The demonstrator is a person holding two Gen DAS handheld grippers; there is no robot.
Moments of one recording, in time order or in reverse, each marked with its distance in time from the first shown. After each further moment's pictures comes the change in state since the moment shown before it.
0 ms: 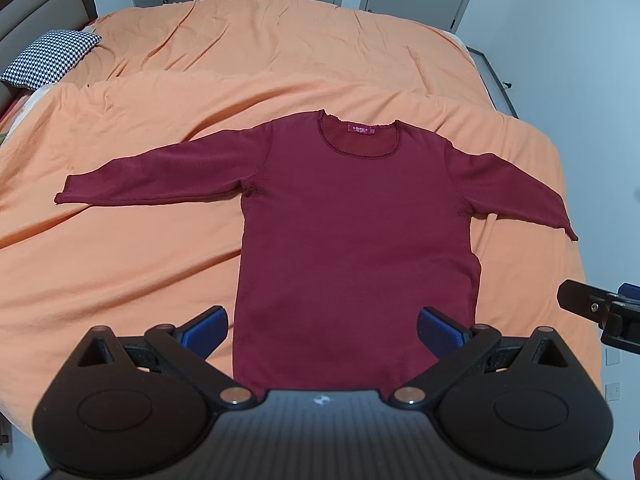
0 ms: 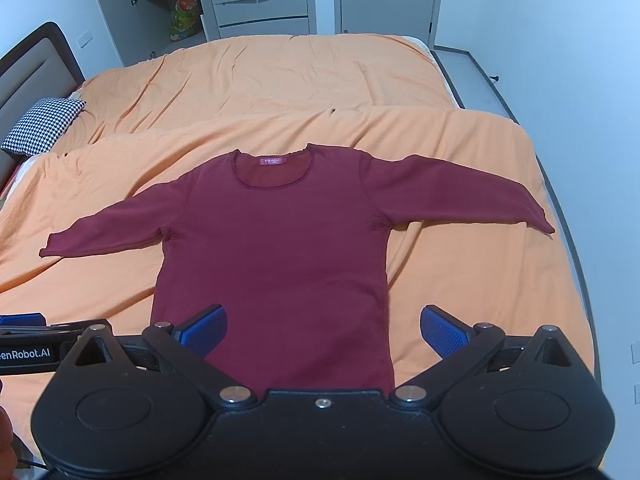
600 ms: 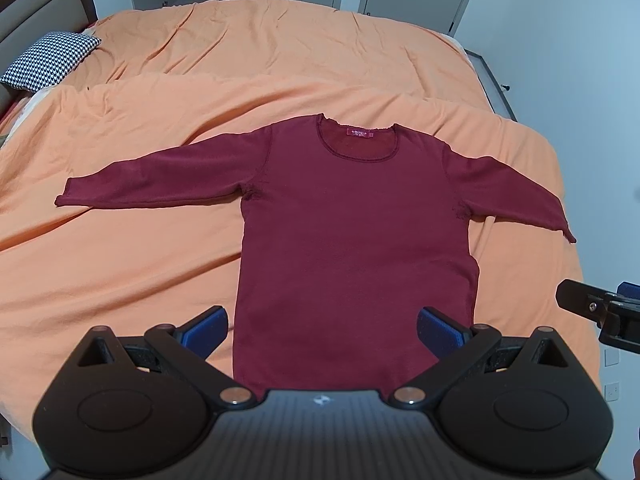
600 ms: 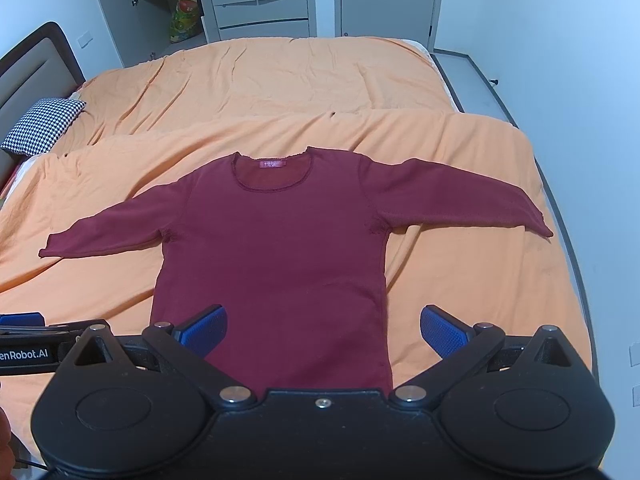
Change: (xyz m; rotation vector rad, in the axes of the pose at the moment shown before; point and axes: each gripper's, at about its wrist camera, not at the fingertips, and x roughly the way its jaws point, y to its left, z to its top) left arm -0.004 0.003 0.001 0.001 -0.009 -0.006; right arm 0.005 0.002 0.004 -0.009 -0.002 0.000
